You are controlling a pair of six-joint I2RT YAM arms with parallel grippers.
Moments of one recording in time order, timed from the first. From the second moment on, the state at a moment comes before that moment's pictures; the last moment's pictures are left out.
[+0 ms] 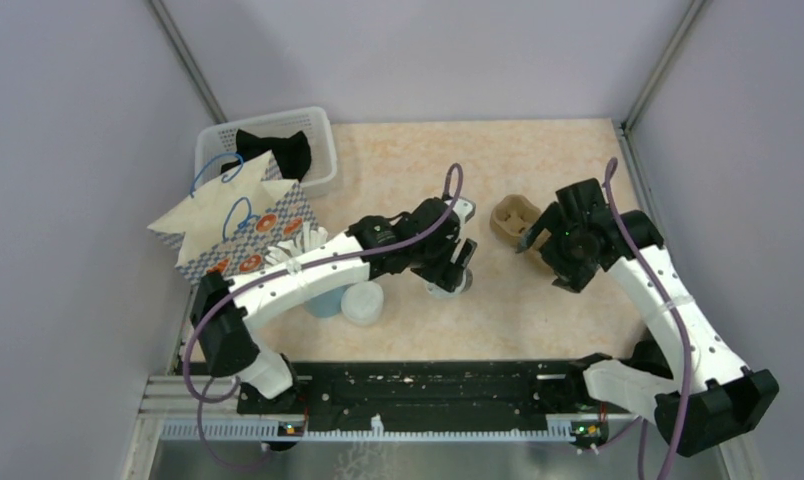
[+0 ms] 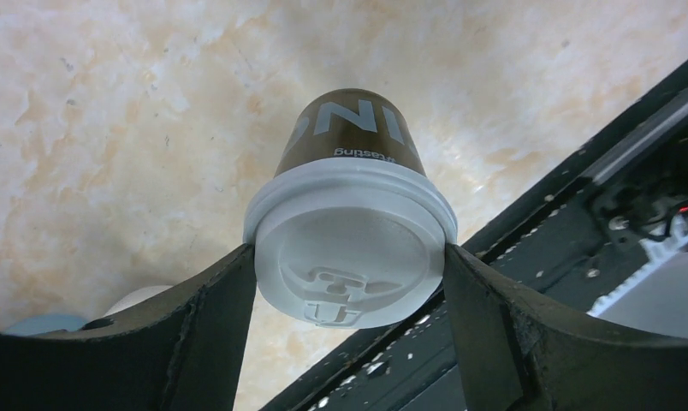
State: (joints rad) left arm -1.02 1.52 1.39 -0.69 -0.08 -0.40; right arm 0.34 1.09 1.14 -1.17 0.05 1.11
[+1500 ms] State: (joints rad) left arm -1.03 1.65 1.70 -1.01 0.03 -0.37; right arm -0.05 1.08 1.20 -1.29 0.18 0.50
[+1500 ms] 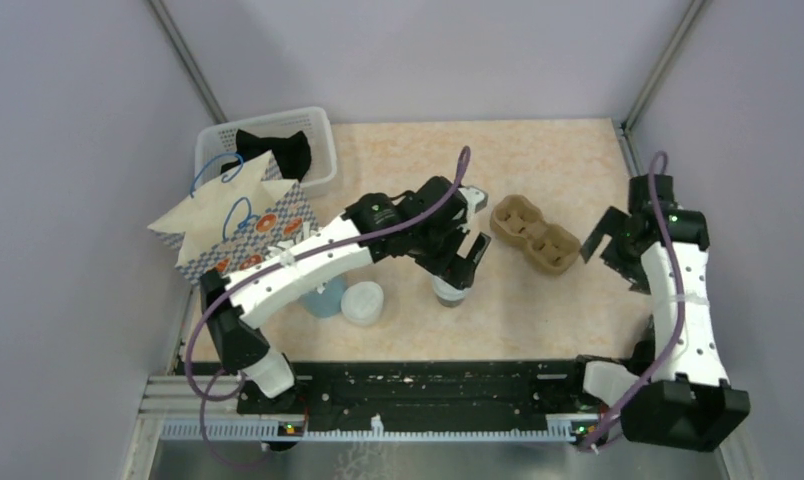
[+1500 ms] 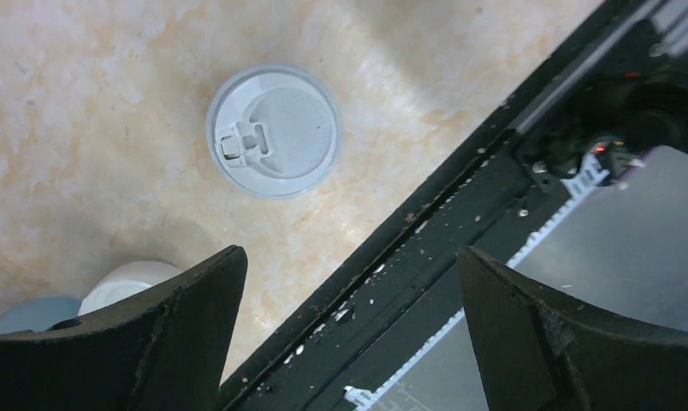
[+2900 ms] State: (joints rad) left arm -0.92 1.27 1.46 -0.88 0.15 -0.05; right arm -0.55 1.61 1.24 -1.18 0.47 0.00
